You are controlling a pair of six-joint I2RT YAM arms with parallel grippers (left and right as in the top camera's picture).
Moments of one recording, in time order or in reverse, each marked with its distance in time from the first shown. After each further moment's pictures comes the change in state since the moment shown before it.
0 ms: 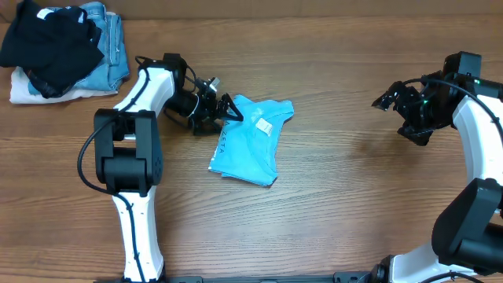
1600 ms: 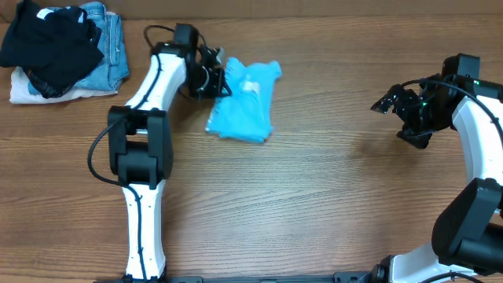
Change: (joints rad) left arm -0.038 0.100 0.283 0.201 -0.352 -0.063; right arm 0.000 0.000 -0.008 -0.027 0.001 -0.011
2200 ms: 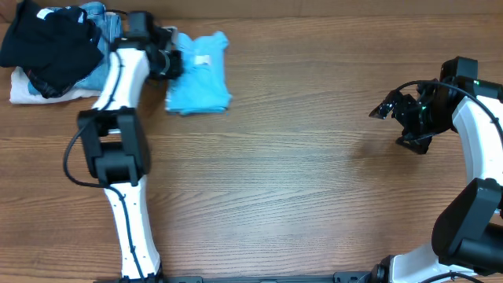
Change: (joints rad) left arm 0.185 0.012 0.098 0.105 -0.261 0.065; right arm 0.000 0.000 0.000 -0.077 0.000 -0.019
